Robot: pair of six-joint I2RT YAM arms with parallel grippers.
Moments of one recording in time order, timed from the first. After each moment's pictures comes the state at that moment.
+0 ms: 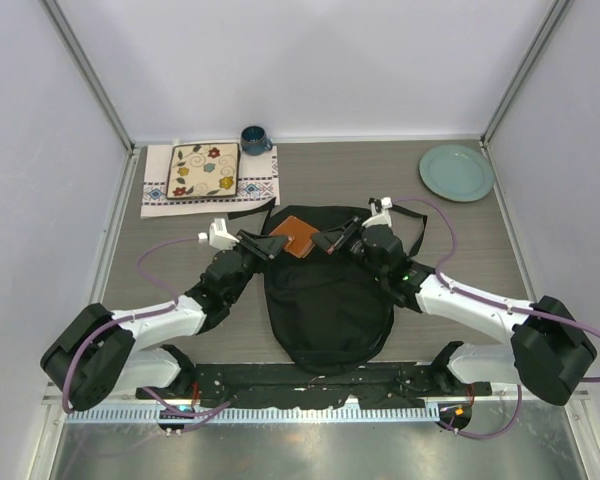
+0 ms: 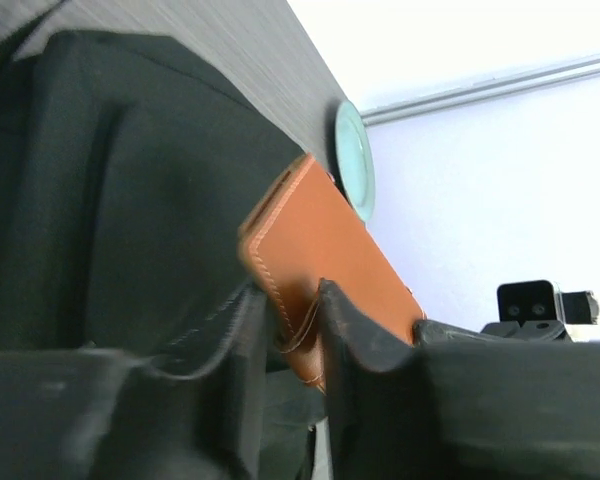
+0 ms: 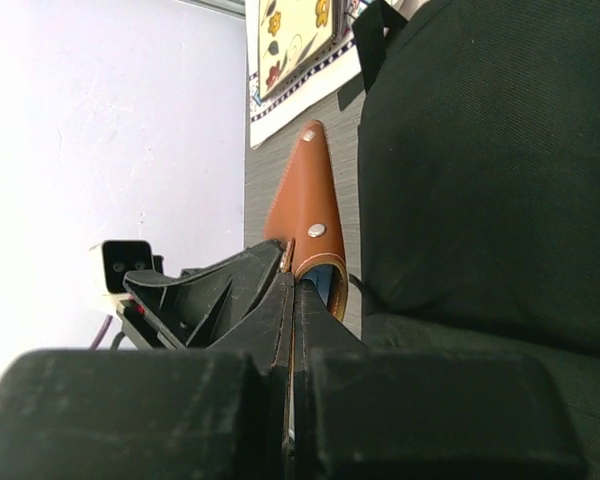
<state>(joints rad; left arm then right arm) -0.71 1.23 0.37 0.70 -0.30 -1.21 0.76 1.23 0.64 0.33 0.12 1.20</state>
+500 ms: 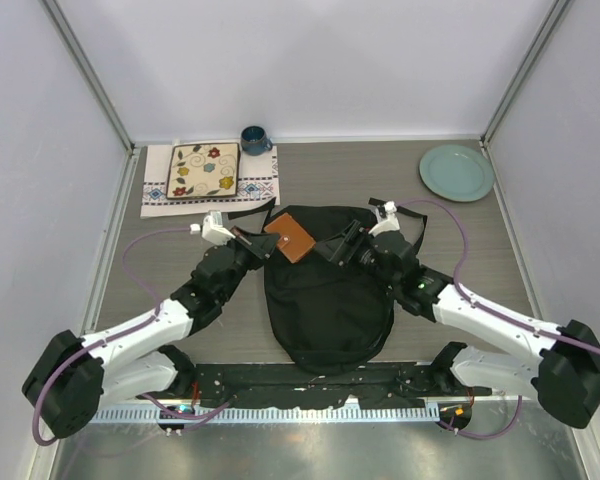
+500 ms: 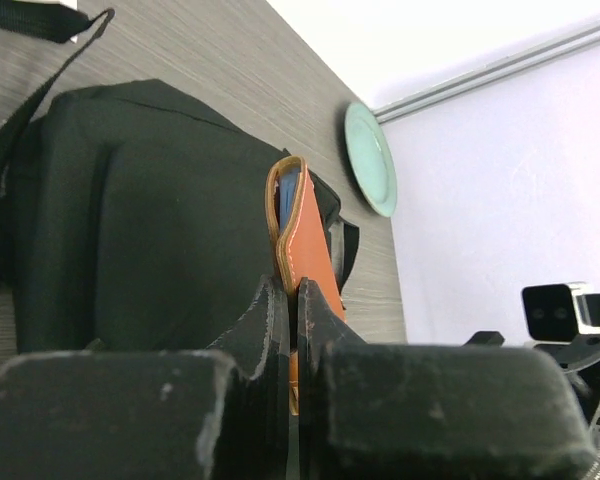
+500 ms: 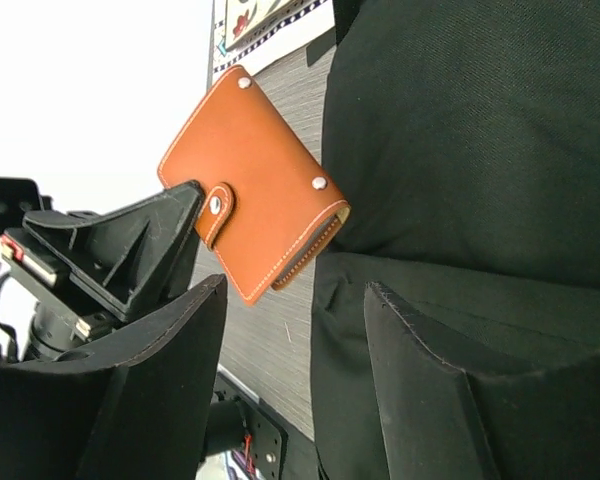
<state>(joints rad) -0.71 1.06 0.42 0.51 -0.32 -1.08 0.76 1.10 0.61 0.16 0.08 1.08</state>
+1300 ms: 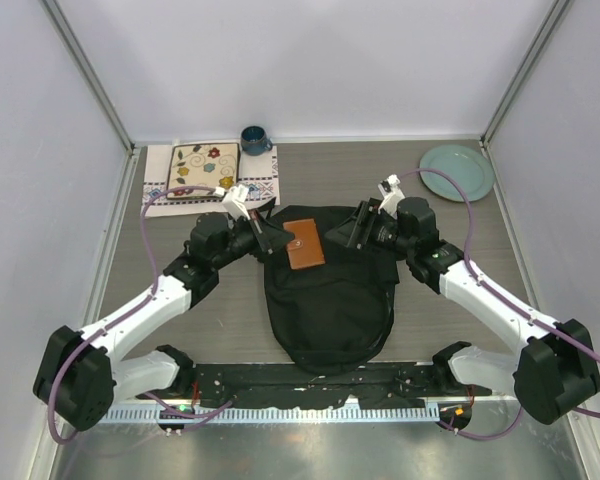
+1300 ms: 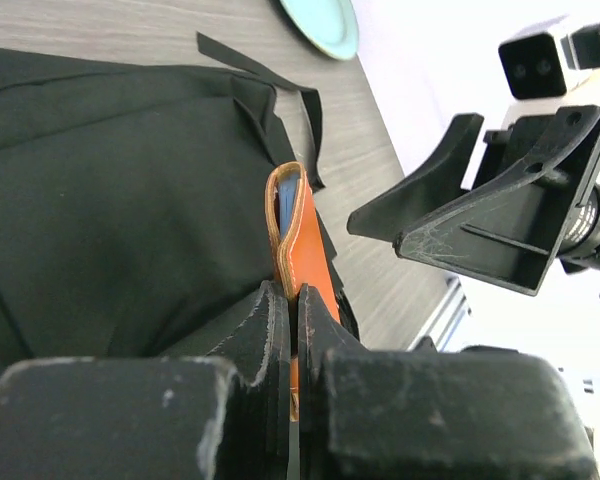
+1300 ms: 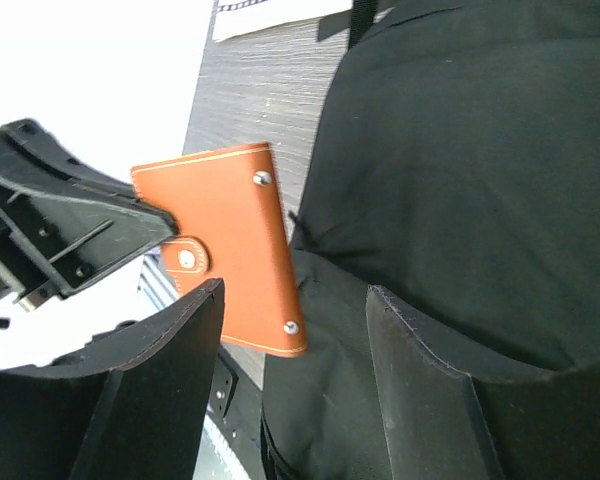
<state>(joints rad) -0.55 1.11 0.65 0.25 0.25 -0.77 0.46 1.15 0.74 0.02 -0.38 0.78</state>
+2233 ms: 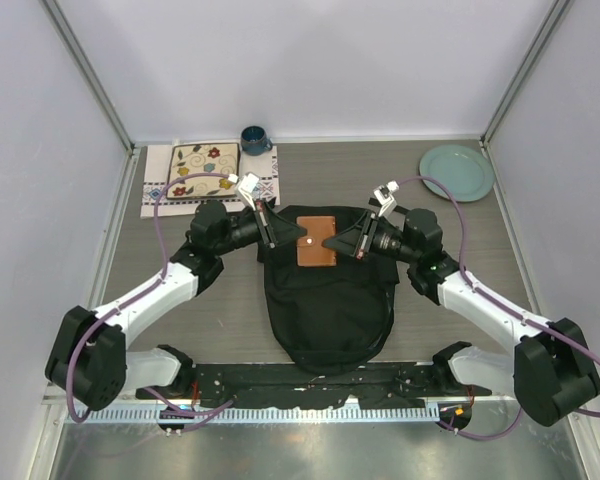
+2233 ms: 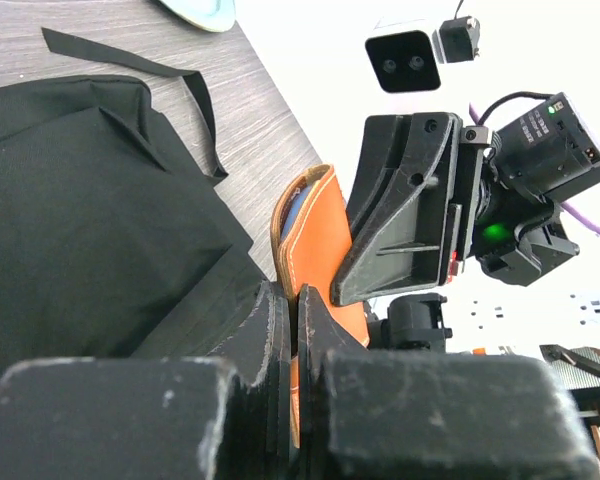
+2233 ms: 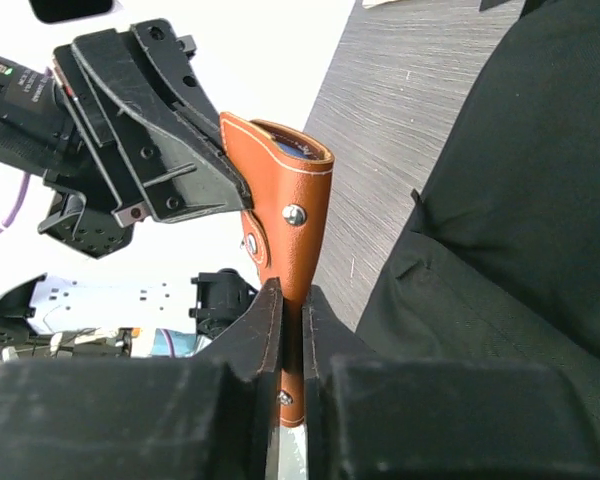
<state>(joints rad) -0.51 1.24 0.71 0.44 0.59 -0.81 0.46 1.15 0.60 0.40 -0.65 0.94</state>
